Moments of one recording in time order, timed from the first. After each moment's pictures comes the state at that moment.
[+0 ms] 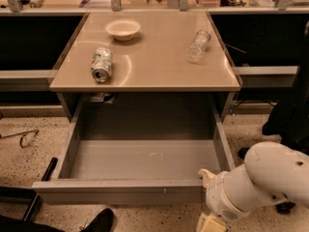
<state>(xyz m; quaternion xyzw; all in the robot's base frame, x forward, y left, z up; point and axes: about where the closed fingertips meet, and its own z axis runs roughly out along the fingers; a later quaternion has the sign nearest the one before) 0.321 -0.109 0.651 -0.58 0.78 0.19 0.16</state>
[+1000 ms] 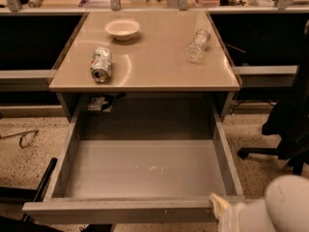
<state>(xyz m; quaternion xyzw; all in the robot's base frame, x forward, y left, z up) 0.254 -0.120 0.671 -0.56 0.80 0.16 0.14</state>
